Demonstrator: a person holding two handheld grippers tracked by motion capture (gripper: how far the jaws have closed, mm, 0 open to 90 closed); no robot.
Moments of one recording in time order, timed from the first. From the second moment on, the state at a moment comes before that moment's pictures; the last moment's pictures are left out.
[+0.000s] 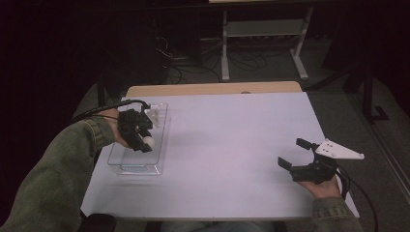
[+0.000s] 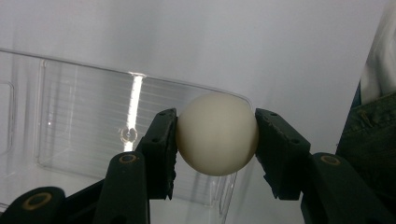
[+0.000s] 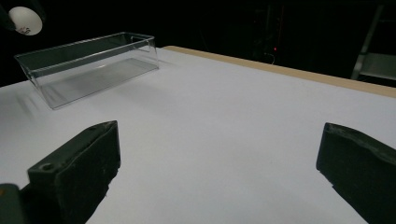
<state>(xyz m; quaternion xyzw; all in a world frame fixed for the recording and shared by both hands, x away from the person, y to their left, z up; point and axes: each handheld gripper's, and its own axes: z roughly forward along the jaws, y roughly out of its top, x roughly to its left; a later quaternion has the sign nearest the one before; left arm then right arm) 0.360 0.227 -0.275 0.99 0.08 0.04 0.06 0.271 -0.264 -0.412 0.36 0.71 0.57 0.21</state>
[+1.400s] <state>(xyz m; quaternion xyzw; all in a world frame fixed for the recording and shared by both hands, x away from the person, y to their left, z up) 0.368 0.230 -0.314 1.00 0.08 0.01 0.05 0.270 -0.264 -0.412 0.36 0.71 0.56 0.20</state>
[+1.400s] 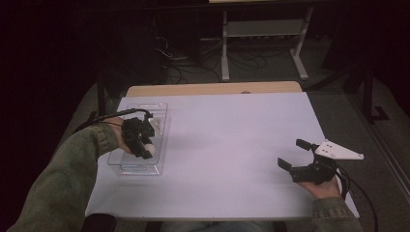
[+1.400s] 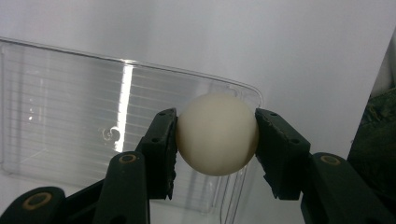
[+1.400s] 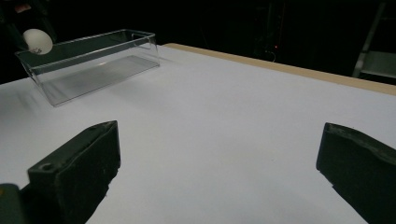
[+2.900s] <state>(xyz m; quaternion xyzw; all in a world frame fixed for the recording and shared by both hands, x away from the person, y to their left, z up) 0.386 0.242 -0.368 0.99 0.10 0.01 0.06 0.270 -0.262 -0.414 0.36 0.72 0.56 0.20</state>
